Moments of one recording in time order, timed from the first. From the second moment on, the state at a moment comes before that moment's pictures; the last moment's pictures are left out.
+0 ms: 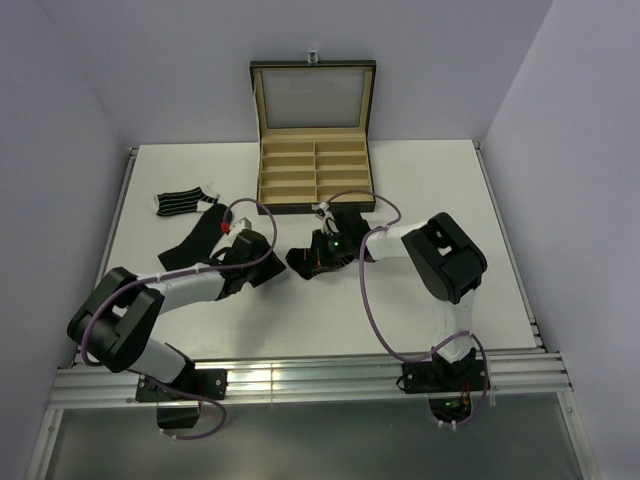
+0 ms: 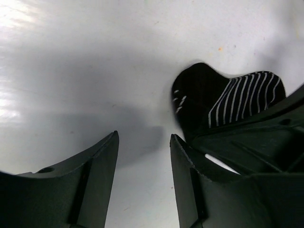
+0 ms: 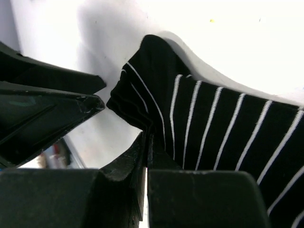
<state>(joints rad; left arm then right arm) -0.61 1.47 0.61 0.04 -0.14 -1.01 0.58 1.94 0.98 0.14 -0.61 0.59</state>
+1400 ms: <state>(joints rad) -0.61 1.75 0.90 -0.03 -0.12 -1.00 0.52 2.00 0.98 0.21 -0.73 0.72</state>
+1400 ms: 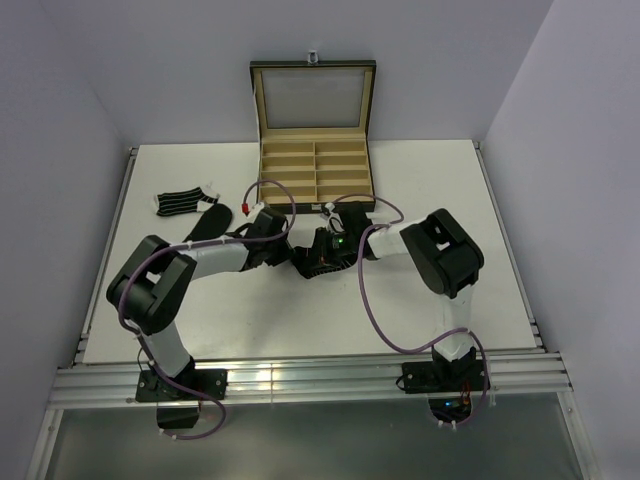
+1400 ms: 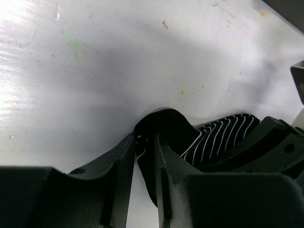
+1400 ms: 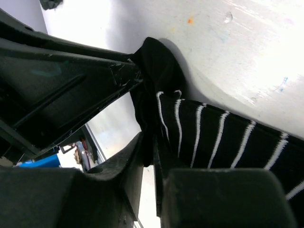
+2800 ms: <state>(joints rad) -0.63 1.77 0.95 -0.10 -0.18 -1.01 0.84 1.74 0.86 0.20 0.09 0.25</state>
